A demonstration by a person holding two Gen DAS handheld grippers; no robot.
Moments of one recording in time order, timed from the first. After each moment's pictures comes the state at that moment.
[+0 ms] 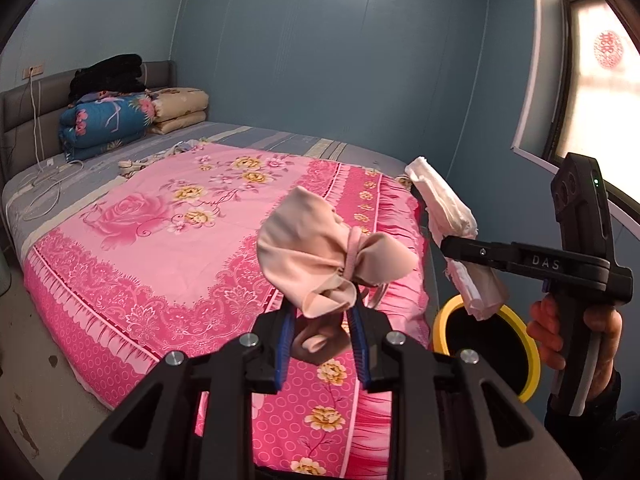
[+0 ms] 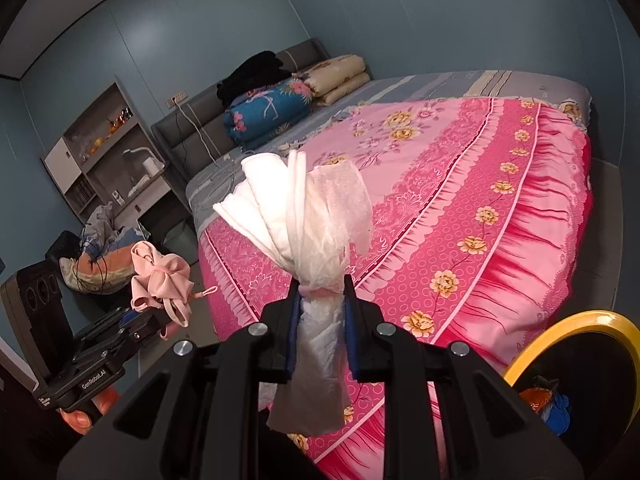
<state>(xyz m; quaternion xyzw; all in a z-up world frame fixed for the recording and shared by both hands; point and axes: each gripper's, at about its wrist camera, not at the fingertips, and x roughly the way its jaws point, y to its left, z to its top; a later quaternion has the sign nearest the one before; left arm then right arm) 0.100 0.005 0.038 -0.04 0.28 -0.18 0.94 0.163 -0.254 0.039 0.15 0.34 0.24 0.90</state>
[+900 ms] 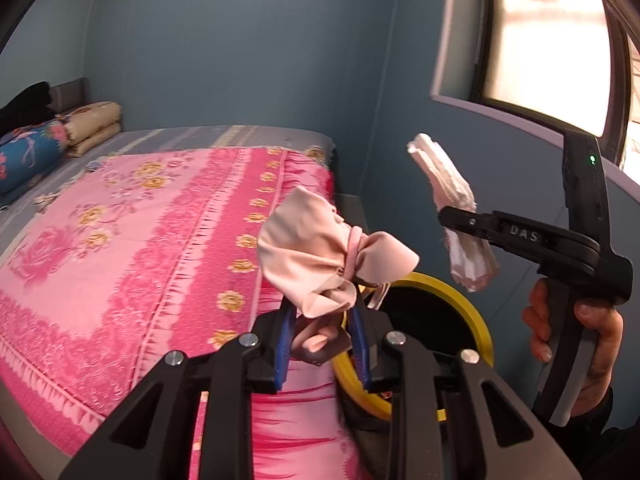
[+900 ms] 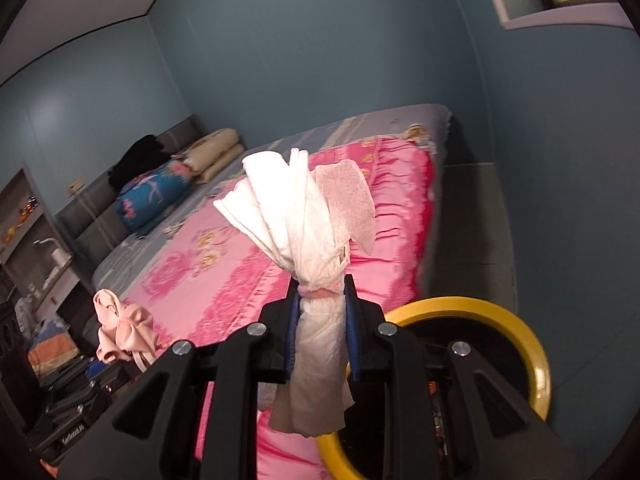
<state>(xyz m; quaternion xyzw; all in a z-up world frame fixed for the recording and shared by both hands) 0.111 -0.157 0.019 0.03 0.30 -0.30 0.90 0.081 -0.405 0.042 0.20 0.28 0.00 0.94</state>
